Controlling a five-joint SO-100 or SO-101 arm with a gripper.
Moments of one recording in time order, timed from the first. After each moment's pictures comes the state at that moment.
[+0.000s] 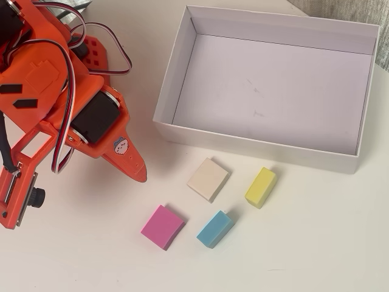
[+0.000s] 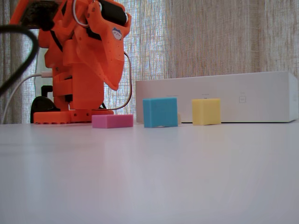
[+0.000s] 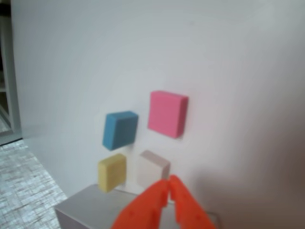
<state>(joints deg) -2.0 189.8 169.1 77.1 -14.2</state>
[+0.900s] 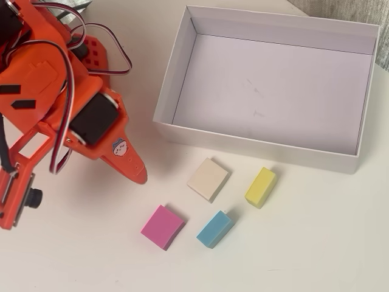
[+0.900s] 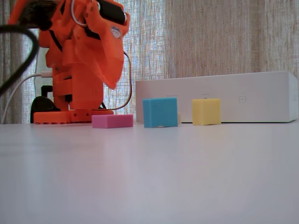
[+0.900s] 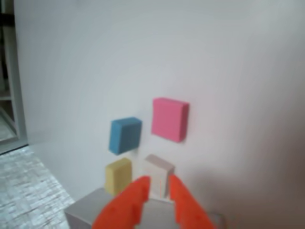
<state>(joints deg) -0.4 187.4 165.4 77.0 -14.4</state>
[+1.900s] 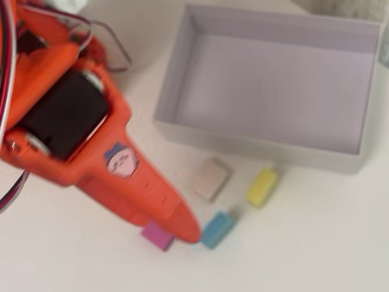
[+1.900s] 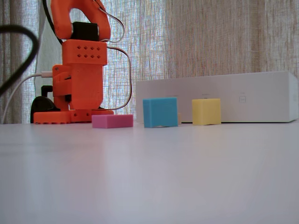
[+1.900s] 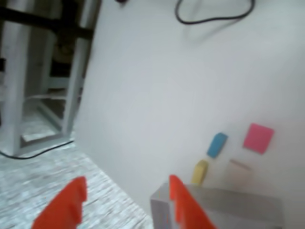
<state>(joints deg) 1.7 121.1 89.7 89.9 -22.9</state>
